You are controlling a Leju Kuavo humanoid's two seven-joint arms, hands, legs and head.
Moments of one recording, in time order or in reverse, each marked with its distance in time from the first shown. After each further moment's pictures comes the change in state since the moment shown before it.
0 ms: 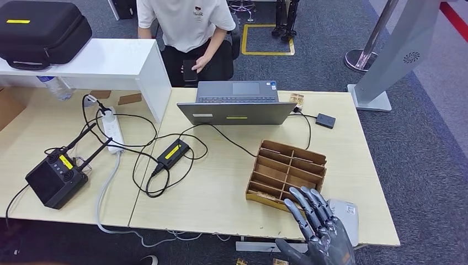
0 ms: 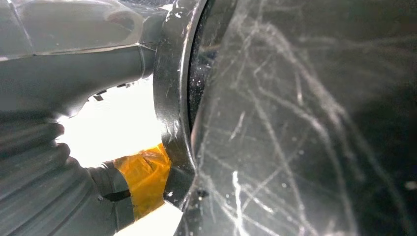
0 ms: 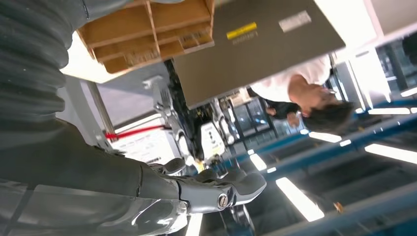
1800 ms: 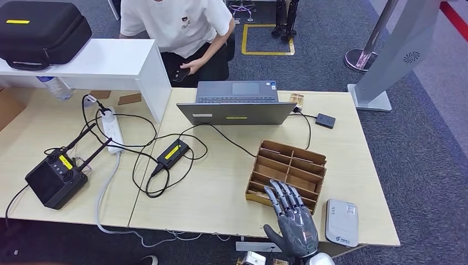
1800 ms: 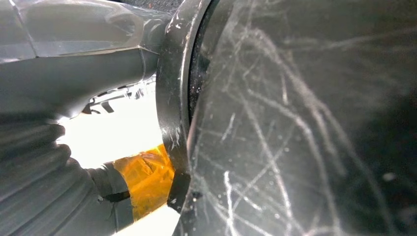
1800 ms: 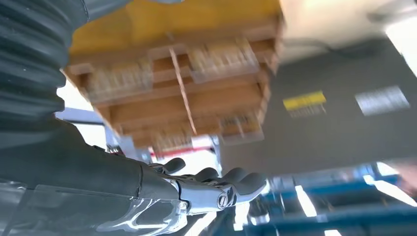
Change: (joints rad) left arm -0.009 -0.009 0.000 0.000 -0.068 -0.016 0.027; right arm -0.111 0.304 -0.078 0.516 0.157 -0.042 0.038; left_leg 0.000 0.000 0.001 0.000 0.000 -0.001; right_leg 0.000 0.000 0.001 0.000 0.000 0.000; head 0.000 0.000
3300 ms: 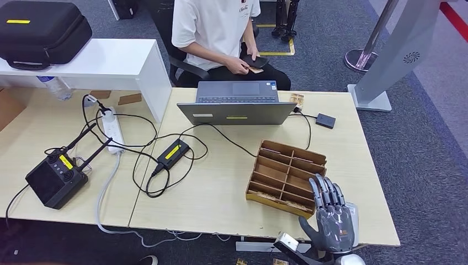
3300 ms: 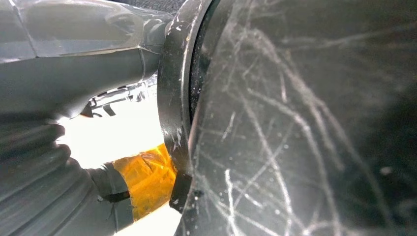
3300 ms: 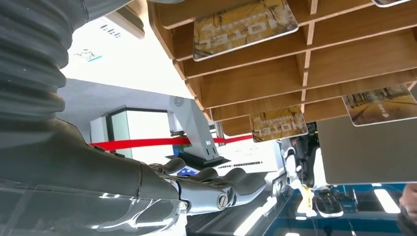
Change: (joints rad) left arm -0.003 -0.002 0.000 0.000 -0.017 -0.008 -0.003; right arm 0.094 0.115 -0.410 0.014 0.039 -0.002 -0.149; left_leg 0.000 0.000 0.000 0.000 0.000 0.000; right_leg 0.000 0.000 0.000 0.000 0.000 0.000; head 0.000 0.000
